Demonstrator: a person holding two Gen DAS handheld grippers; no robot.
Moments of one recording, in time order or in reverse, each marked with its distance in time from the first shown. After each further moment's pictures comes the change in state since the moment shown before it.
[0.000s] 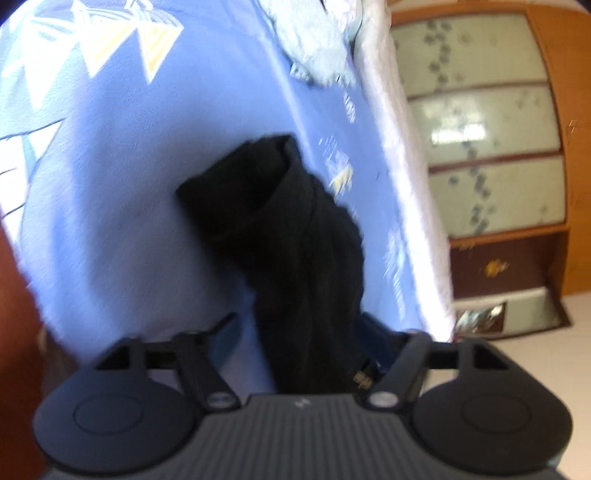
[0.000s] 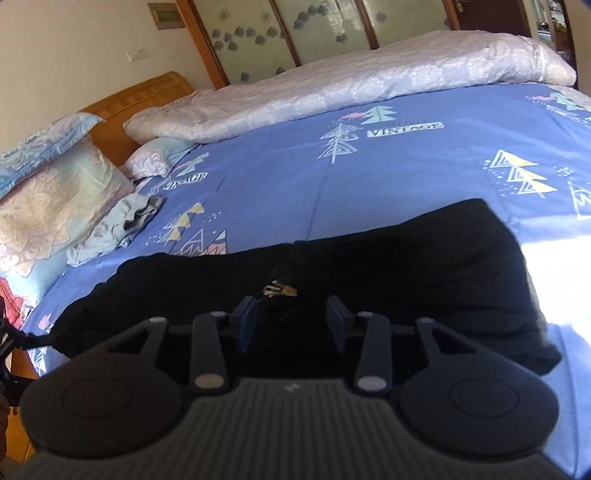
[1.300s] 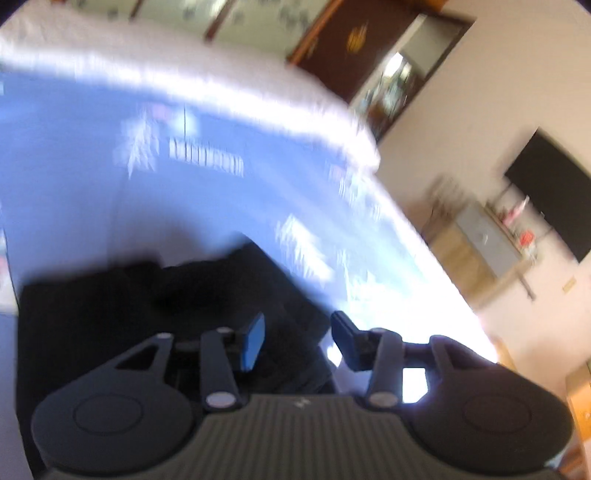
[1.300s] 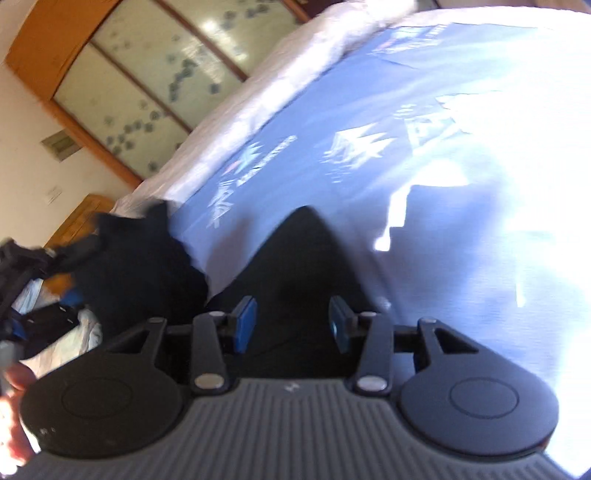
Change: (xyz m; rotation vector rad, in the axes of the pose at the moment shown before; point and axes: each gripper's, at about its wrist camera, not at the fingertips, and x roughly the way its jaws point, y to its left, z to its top) left arm 0.208 -0.282 -0.253 0.928 0.401 -0.049; right arm -0.095 -0.139 -0.033 0.572 -0.187 -0.069
